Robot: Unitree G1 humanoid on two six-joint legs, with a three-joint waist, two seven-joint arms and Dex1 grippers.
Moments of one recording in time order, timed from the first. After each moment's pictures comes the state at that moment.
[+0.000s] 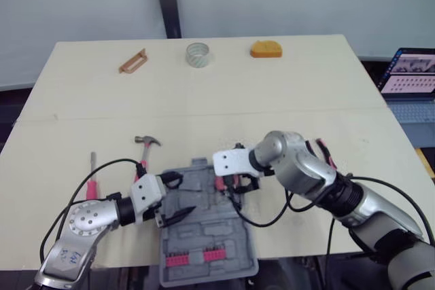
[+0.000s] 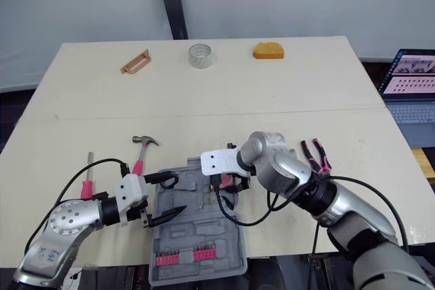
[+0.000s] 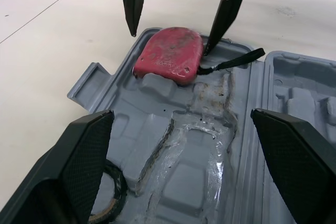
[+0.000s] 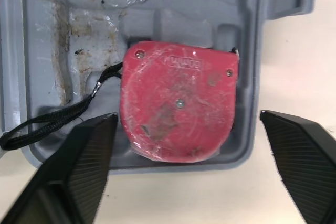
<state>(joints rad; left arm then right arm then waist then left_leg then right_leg) 0.12 0.64 0.00 -0.39 -0.24 0.18 -0.80 -0.86 -0.54 0.77 -0.16 -0.31 0.74 1.21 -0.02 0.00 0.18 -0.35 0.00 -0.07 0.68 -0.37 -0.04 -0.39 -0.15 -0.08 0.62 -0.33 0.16</state>
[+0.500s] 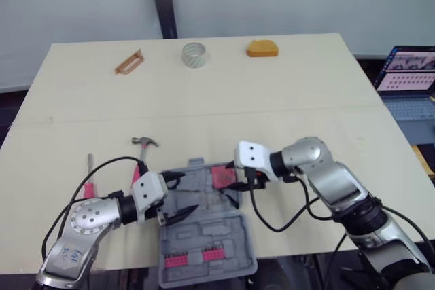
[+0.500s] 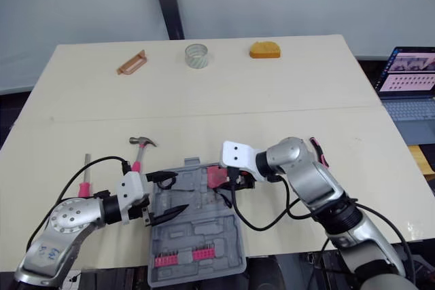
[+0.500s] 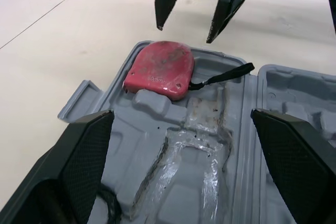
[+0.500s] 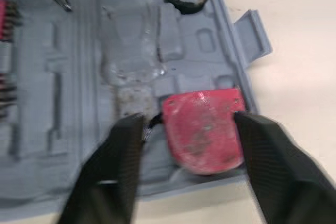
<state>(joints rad) 0.11 0.63 0.00 -0.43 -0.25 0.22 -0.80 -0.58 -0.54 0.39 -0.21 0.02 0.54 1.19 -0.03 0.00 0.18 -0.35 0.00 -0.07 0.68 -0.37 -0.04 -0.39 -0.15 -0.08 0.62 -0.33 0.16</state>
